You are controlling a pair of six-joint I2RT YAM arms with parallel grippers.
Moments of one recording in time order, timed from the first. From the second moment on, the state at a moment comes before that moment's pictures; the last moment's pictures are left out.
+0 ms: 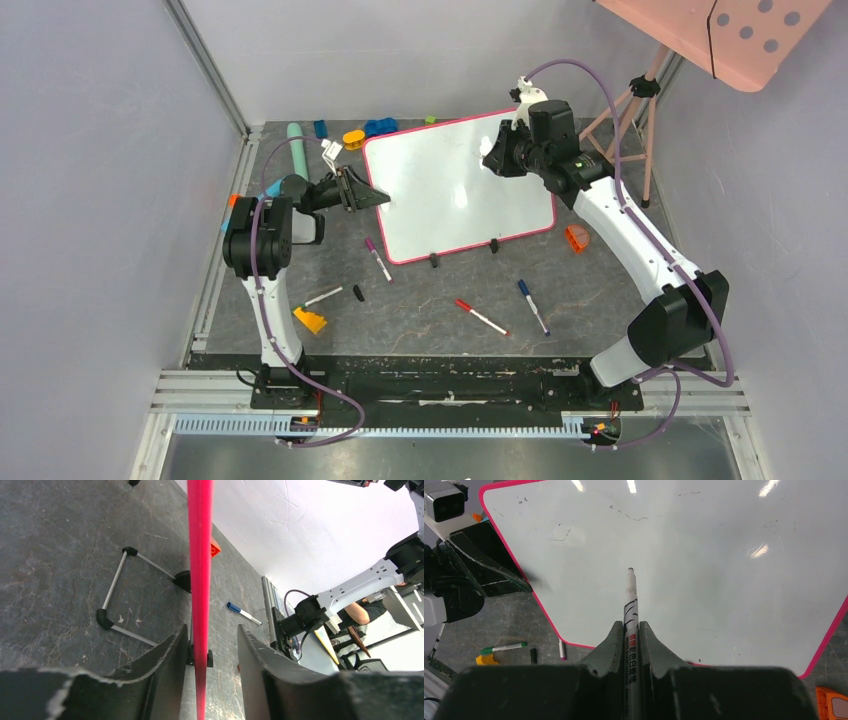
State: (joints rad) left arm -0.01 2.14 1.00 1.50 1.31 -1.11; right arm 0.39 1.53 1.51 -0.48 -0.12 0.30
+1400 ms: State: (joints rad) left arm 0.06 2.12 0.98 1.50 1.33 -1.11; right arm 0.39 1.53 1.50 -0.45 -0.14 0.31
